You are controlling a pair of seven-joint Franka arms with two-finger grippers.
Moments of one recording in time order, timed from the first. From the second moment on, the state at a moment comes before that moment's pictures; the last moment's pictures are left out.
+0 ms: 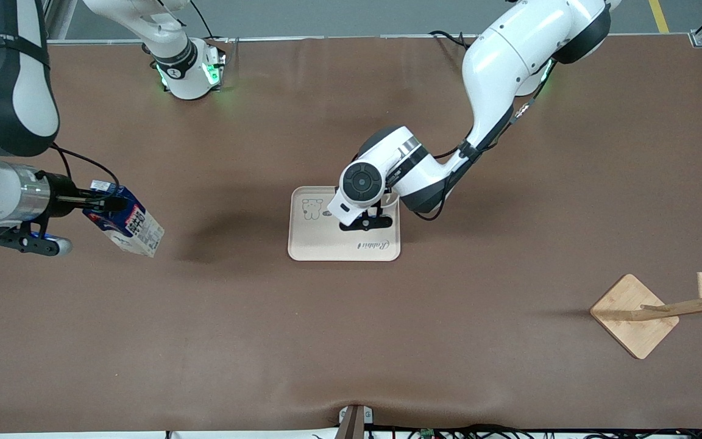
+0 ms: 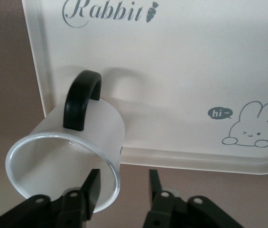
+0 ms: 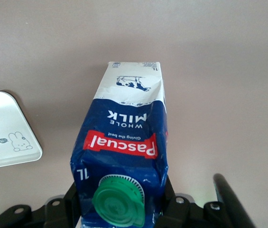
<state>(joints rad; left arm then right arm) -0.40 0.84 -0.52 -1.36 0.12 1.86 -0.94 0.12 0.28 -0.10 -1.50 0.13 1.45 0.24</state>
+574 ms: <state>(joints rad) -0.32 0.66 -0.52 -1.29 0.12 1.68 -0.94 0.30 0.29 -0.09 -1.49 0.22 1.45 0.50</state>
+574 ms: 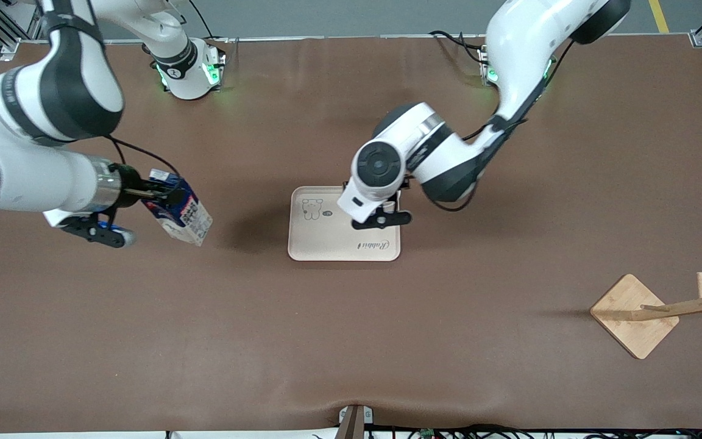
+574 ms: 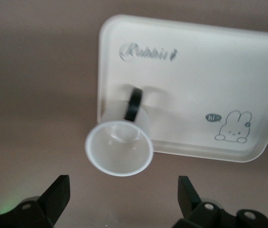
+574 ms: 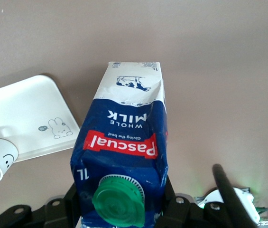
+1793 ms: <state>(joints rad) 0.26 0.20 -0.51 -1.29 0.19 1.36 -0.43 0.67 0.55 -0.09 -1.36 0.37 1.72 0.69</state>
